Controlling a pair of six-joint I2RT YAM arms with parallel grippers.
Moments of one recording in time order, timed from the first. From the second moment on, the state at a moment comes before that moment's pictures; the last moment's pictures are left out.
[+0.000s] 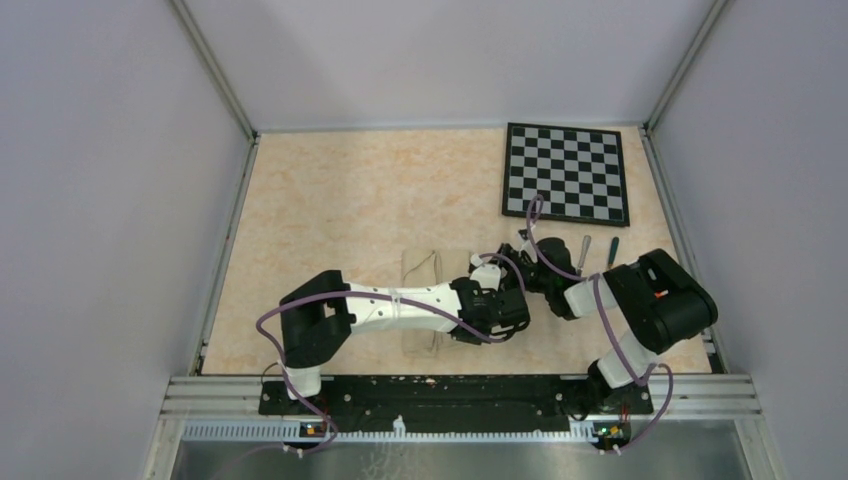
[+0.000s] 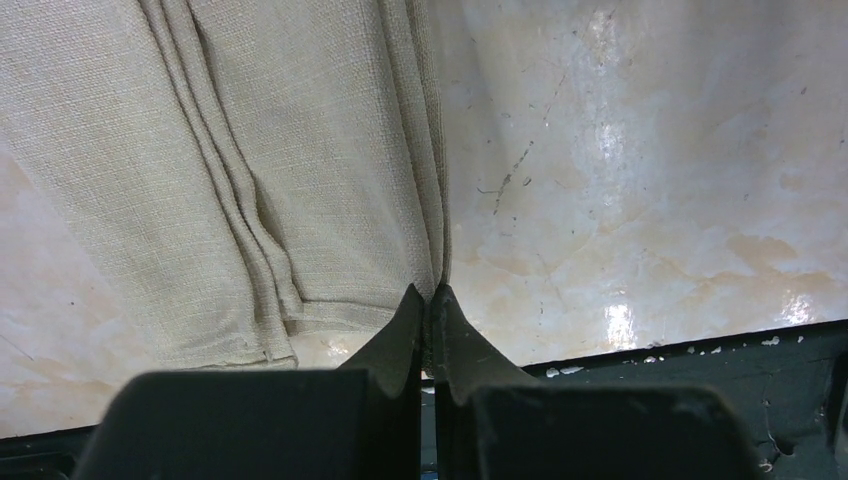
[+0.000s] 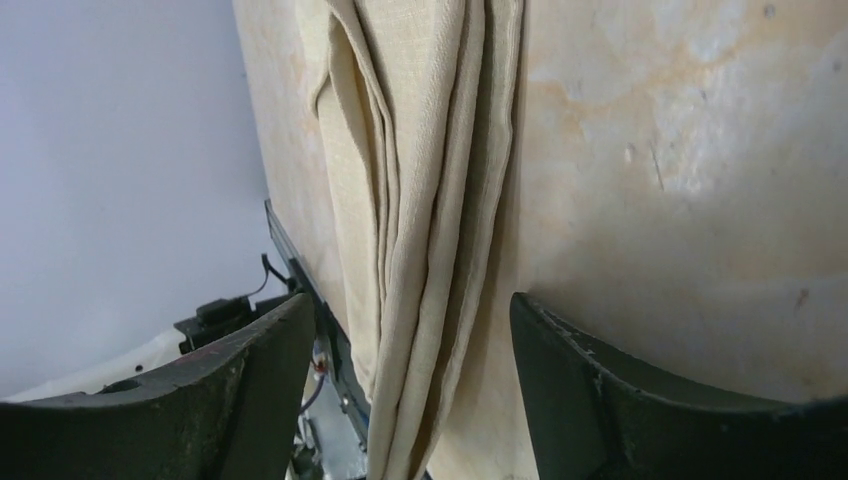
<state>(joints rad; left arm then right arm) -1.32 1.86 1.36 -0.87 -0.38 -1.07 0.42 1.58 0.35 0.69 -0.62 1.01</state>
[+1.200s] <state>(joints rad) -0.93 1.32 0.99 -0.48 -0.01 -0.98 0.46 1.76 0.48 0.81 -0.51 0.90</state>
